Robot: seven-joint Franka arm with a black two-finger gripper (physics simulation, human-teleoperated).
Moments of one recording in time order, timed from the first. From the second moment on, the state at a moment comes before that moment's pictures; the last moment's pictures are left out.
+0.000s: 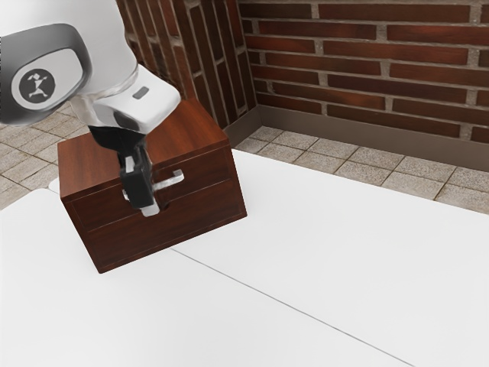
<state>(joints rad) 0.08 -0.28 -0.14 -1.70 0.15 1.55 0.64</state>
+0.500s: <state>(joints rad) 0.09 -0.22 0.08 -1.92 0.22 1.98 0.89</state>
